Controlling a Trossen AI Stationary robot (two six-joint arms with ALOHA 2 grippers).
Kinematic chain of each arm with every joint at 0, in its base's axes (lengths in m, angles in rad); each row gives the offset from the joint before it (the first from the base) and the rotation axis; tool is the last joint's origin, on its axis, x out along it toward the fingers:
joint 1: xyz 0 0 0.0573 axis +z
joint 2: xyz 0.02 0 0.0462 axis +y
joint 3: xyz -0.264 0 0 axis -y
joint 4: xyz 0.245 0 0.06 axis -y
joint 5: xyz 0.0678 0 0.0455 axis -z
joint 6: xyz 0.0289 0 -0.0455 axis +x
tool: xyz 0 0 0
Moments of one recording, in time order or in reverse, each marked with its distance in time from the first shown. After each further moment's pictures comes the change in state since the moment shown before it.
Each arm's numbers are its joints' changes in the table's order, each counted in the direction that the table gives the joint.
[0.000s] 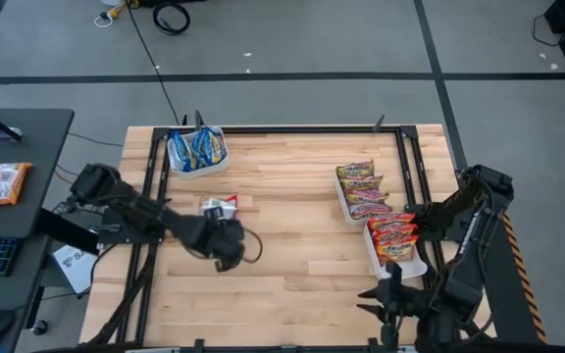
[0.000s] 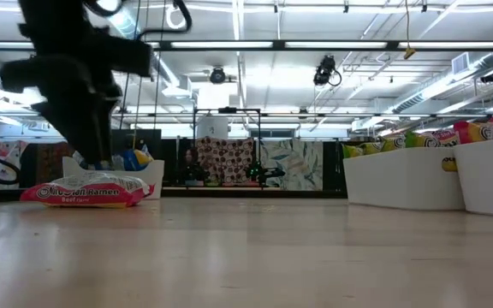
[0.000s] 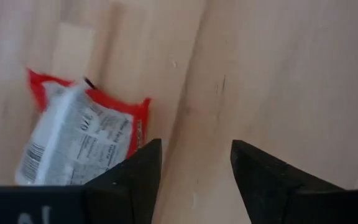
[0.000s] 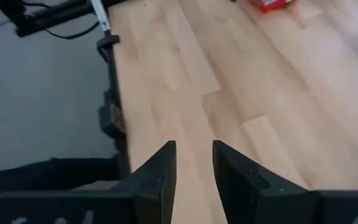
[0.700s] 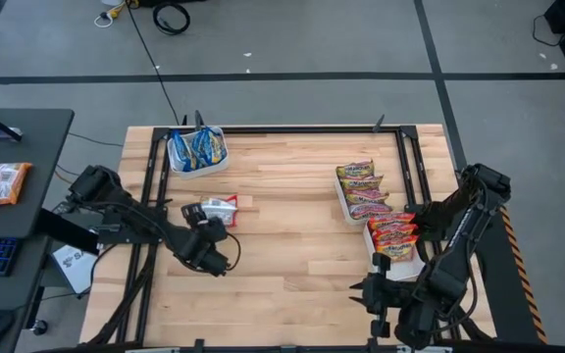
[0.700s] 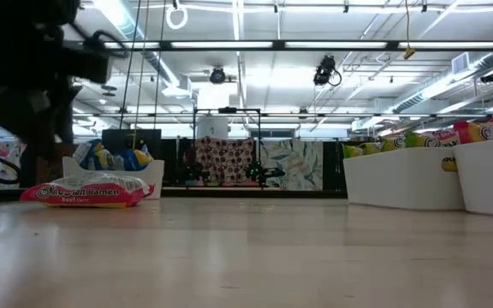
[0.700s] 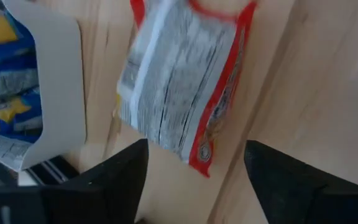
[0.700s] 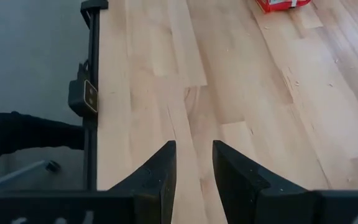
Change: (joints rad) left arm -0.137 0.007 -0.028 -0.365 -0.177 -0.242; right arm -0.092 0.000 0.000 -0.013 -0.113 -0.265
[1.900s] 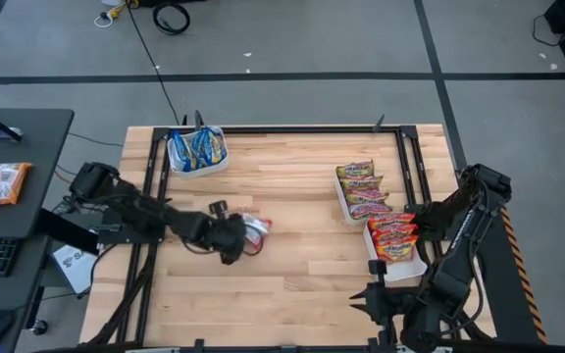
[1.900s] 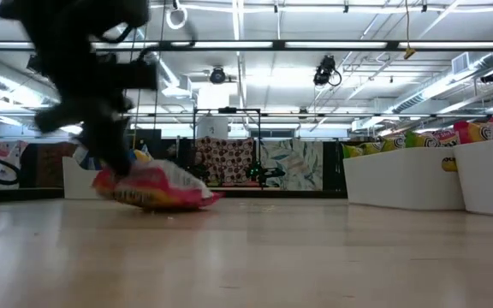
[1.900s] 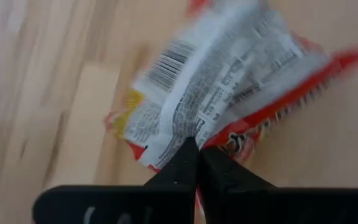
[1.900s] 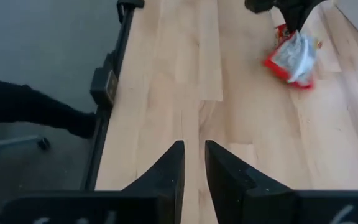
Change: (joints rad) left arm 0.189 -0.027 -0.117 0.619 0.054 0.381; right arm 0.013 0.000 0.000 0.088 -0.002 -0.260
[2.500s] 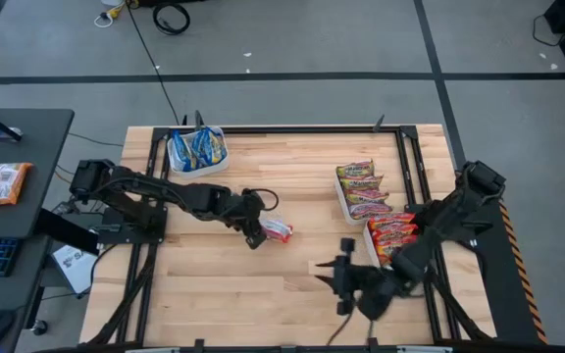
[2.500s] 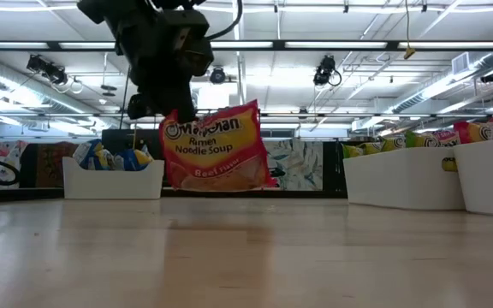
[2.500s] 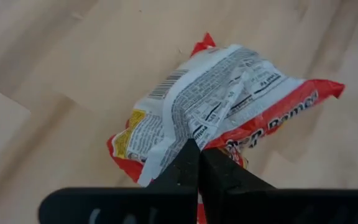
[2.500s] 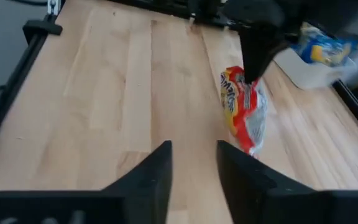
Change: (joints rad) left arm 0.235 -0.019 0.169 0.130 0.445 -0.265; right arm -0.235 0.001 -0.261 0.479 0.142 -0.350
